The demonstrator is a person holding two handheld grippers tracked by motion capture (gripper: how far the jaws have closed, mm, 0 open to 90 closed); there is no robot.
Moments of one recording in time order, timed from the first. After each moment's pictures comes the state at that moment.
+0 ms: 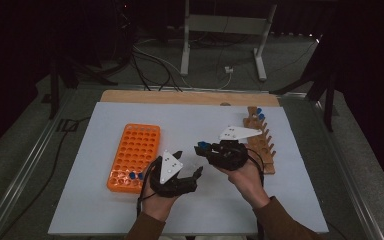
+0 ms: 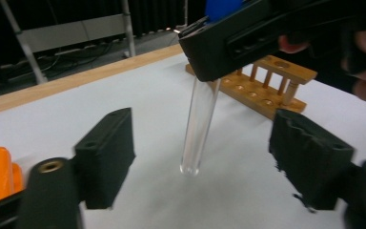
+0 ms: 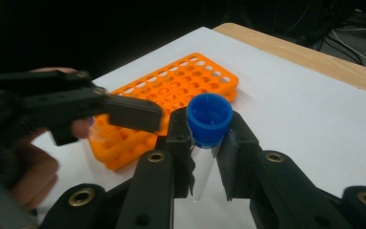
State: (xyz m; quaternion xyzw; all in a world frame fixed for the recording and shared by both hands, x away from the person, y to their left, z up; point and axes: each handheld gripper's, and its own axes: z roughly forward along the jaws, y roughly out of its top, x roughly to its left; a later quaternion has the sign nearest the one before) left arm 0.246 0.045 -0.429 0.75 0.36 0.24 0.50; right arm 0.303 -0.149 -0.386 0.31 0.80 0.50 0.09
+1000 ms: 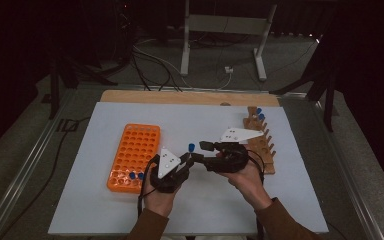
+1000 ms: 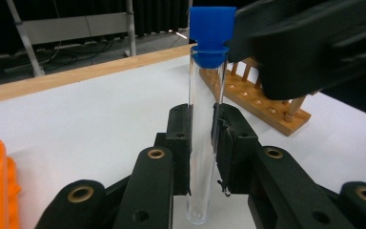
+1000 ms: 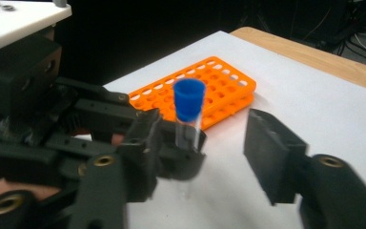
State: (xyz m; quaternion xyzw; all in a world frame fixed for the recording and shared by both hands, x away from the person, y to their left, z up) left arm 0.257 0.055 -0.433 0.73 0.39 0.22 0.52; right arm 0.300 -0.154 -0.385 0.29 0.80 0.52 0.07
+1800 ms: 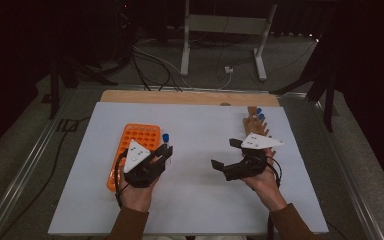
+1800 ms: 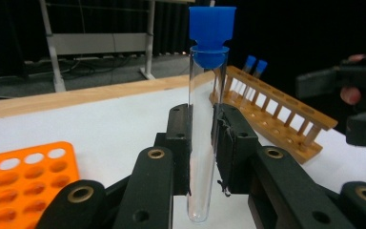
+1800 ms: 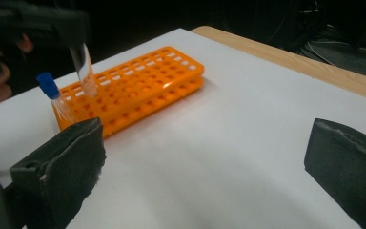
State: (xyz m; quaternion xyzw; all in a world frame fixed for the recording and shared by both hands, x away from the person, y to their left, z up) left arm 0.256 0.113 -0.408 0.68 0.42 0.23 0.55; right arm 0.300 -0.207 -0.414 0.32 0.79 0.52 0.13
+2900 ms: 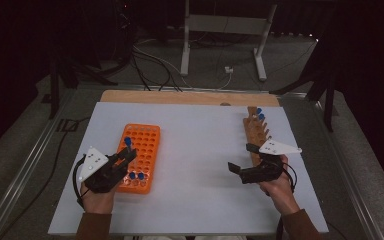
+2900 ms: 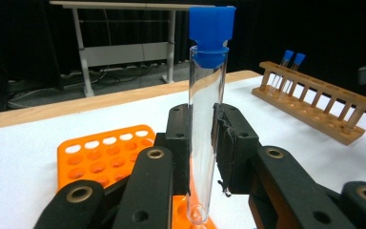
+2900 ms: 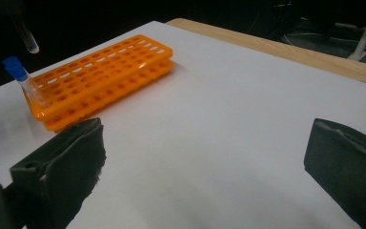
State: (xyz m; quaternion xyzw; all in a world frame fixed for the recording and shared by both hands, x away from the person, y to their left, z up) left arm 0.244 0.199 -0.426 0.68 0.41 0.27 0.54; right arm 0.294 -0.249 -0.431 0.35 0.77 0.51 0.15
